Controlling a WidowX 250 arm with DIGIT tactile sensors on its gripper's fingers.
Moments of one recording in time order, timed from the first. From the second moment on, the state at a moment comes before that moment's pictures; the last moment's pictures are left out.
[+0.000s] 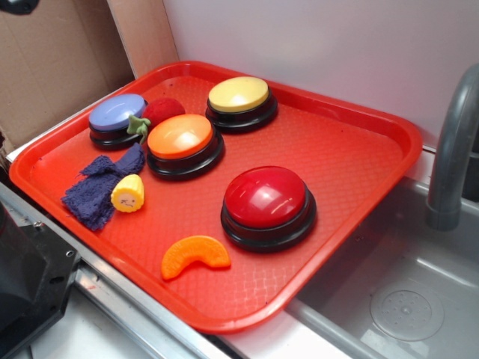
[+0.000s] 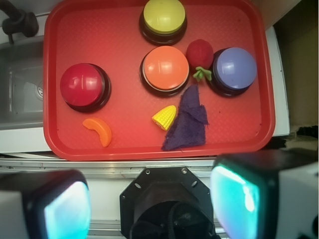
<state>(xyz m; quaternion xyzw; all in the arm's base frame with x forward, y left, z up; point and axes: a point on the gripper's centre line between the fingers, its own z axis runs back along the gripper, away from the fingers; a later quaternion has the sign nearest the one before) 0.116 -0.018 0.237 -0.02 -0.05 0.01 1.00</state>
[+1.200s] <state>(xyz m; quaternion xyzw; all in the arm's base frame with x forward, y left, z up) 0.152 0.018 0.137 -0.02 -0.03 0.11 0.99</state>
